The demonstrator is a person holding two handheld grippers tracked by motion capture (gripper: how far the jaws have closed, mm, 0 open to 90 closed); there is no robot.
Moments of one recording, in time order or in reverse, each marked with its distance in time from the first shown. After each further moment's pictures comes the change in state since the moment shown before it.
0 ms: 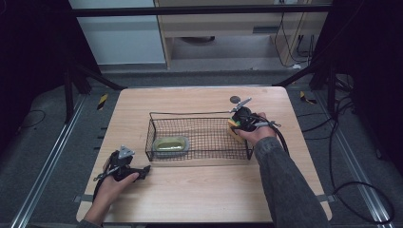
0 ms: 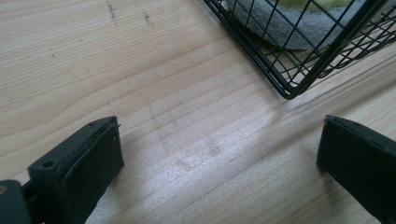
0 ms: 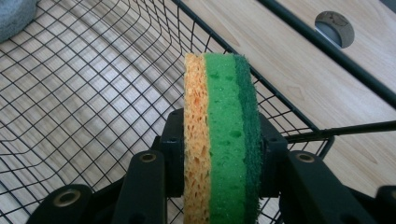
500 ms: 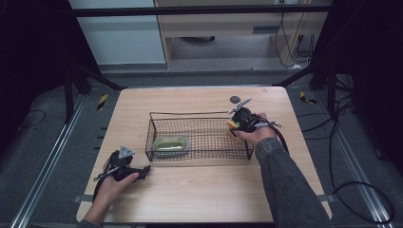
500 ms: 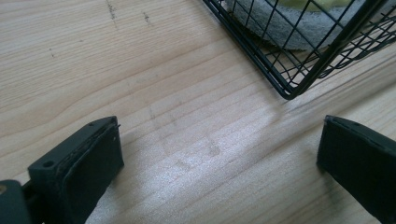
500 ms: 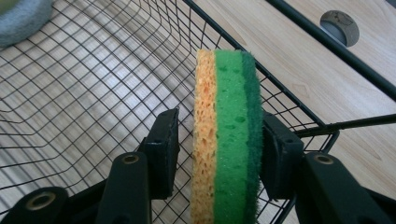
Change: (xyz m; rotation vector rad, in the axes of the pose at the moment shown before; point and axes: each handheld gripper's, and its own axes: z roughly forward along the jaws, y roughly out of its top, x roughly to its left) left arm 0.000 0.000 0.000 -0.001 0.000 0.000; right arm 0.005 0.000 -0.008 0.003 0.015 0.004
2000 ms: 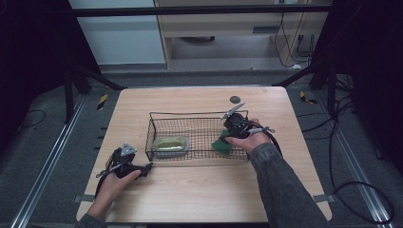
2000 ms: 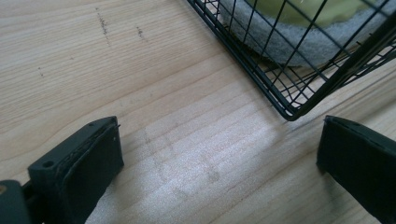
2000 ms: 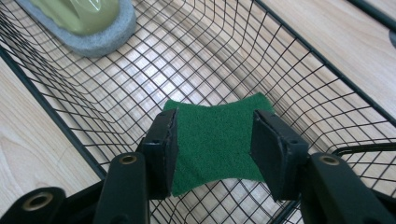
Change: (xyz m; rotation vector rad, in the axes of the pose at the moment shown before) left arm 0.001 0.007 0.008 -0.014 -0.015 0.015; right arm 0.036 0.006 -0.014 -0.020 0.125 -0.004
